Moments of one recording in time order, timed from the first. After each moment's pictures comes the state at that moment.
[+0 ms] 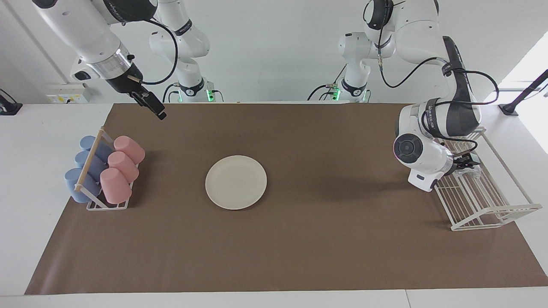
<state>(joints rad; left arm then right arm) -0.13 0.44 -0.04 -1.57 0.89 1.62 -0.27 -0.05 -0.04 0.04 -1.64 0.15 1.49 0.73</state>
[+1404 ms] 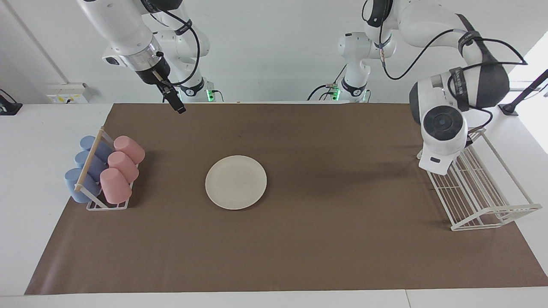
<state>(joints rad) -0.14 0.40 -0.05 -1.30 0.47 1.32 -0.27 -0.04 -0.07 0.17 -1.64 0.16 1.43 1.15</state>
